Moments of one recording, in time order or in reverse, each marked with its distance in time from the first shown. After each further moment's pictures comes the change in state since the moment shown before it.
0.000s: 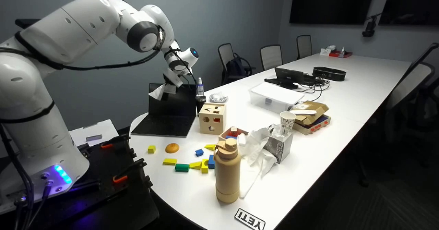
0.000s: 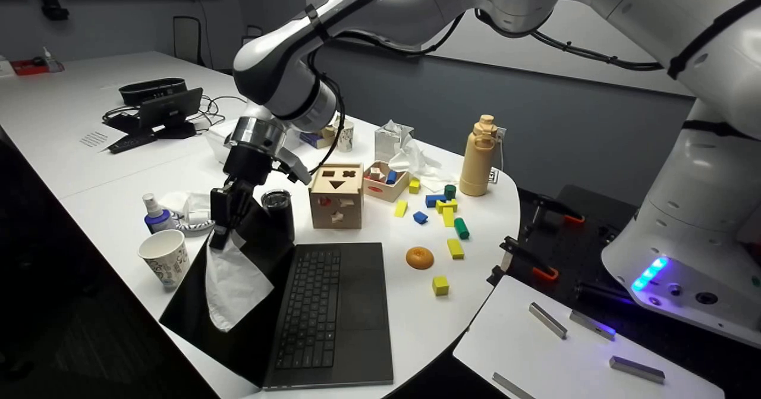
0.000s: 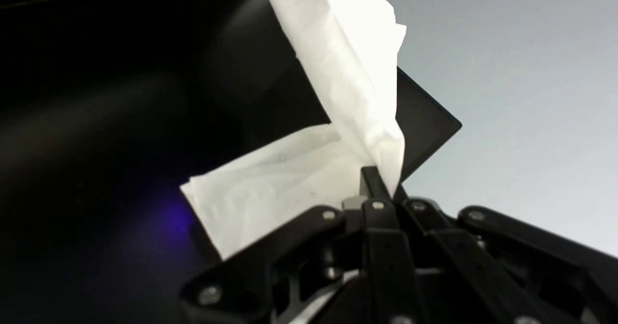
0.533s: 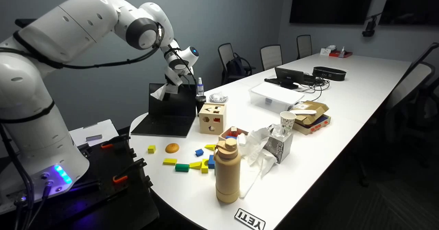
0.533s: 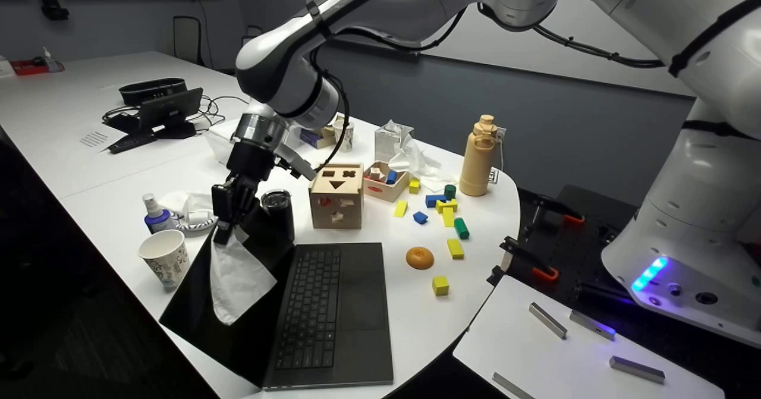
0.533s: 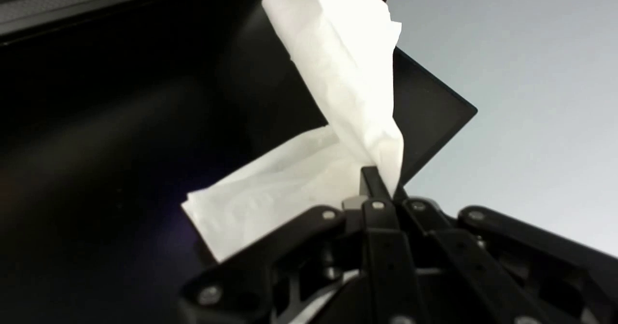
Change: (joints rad) arm 0.003 -0.031 -0.021 -0.027 0.002 0.028 0.083
